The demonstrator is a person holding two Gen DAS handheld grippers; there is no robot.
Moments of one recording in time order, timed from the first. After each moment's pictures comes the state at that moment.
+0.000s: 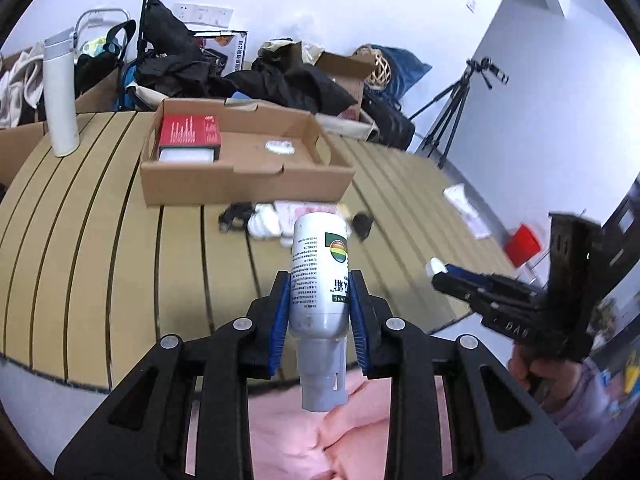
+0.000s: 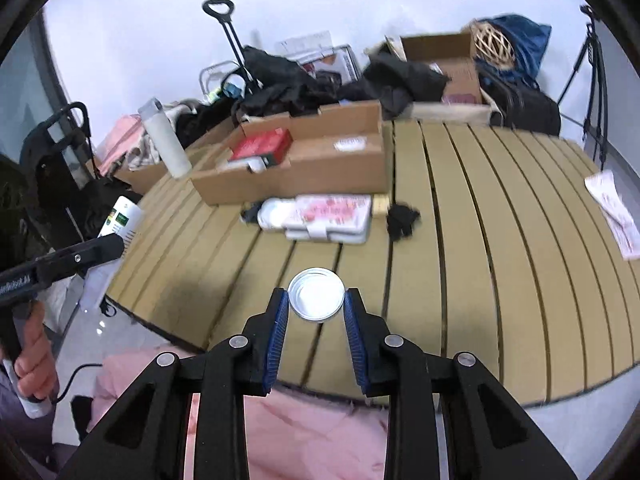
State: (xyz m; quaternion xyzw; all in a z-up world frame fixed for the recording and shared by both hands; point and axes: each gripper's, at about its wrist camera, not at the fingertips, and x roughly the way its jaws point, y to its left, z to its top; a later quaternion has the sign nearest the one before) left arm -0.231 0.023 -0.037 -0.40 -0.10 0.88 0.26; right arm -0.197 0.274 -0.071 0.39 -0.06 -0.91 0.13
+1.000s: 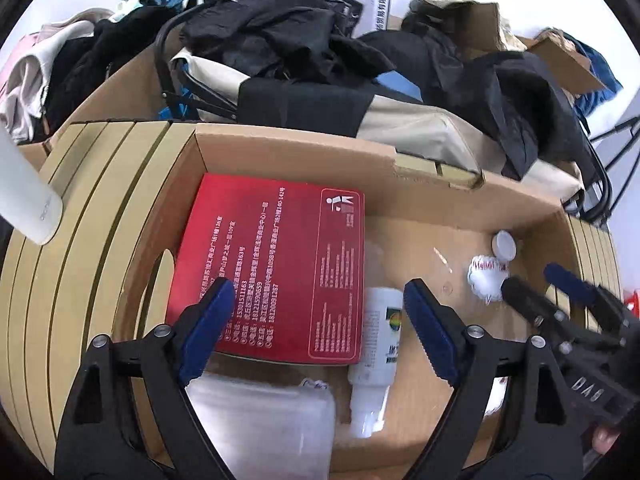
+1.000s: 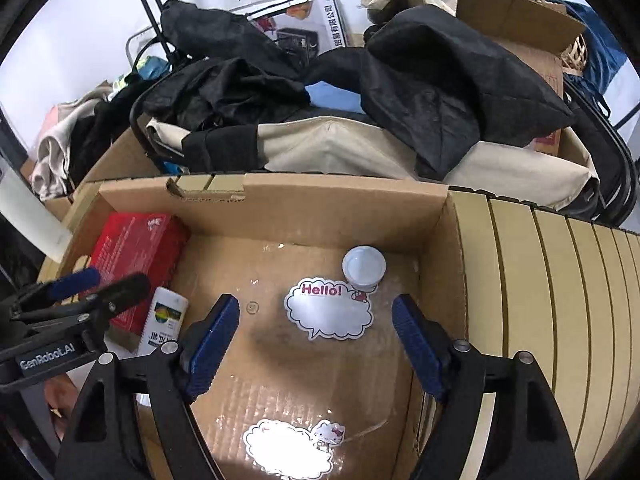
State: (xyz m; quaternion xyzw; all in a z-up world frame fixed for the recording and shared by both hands) left arm -0.573 0.044 -0.140 -0.51 -0.06 0.86 0.02; right arm -0.584 0.228 -0.128 0.48 -0.03 -0.87 0.09
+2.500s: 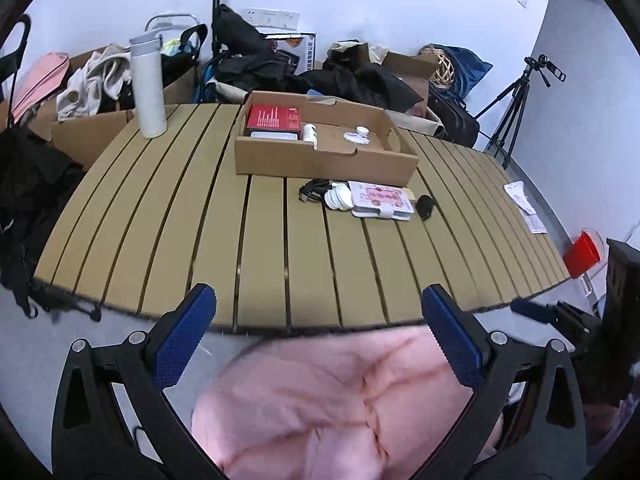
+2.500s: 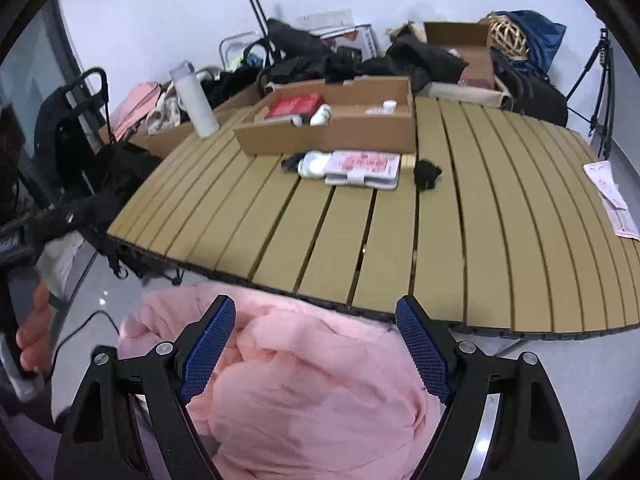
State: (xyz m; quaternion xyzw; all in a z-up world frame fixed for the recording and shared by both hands) left arm -0.163 0.001 -0.044 -0.40 -0.05 0.91 0.12; right arm -0.135 0.237 -0.072 0.44 -0.03 -0.88 0.15
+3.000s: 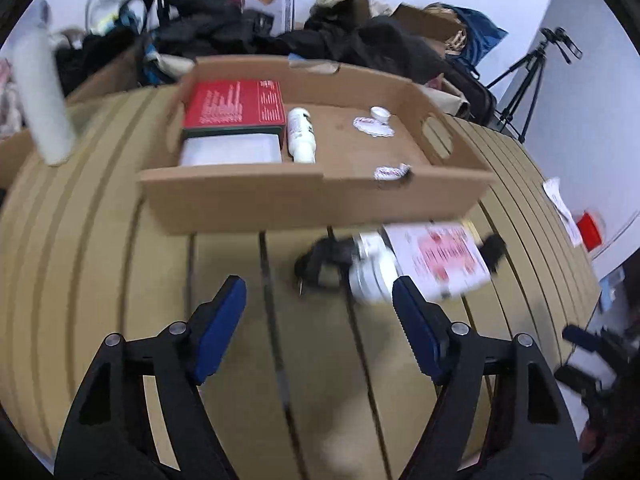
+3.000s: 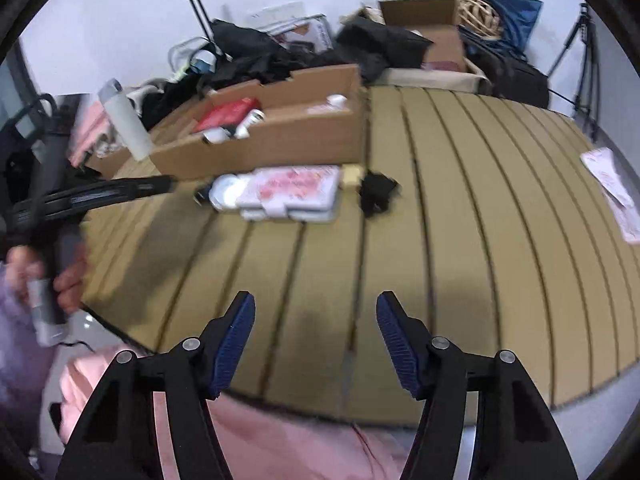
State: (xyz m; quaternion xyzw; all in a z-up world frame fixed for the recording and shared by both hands) left arm -0.378 0.029 -0.135 -0.47 -0.04 0.87 0.17; right arm -0.236 0.278 -0.113 0.44 -0.06 -0.89 0.10
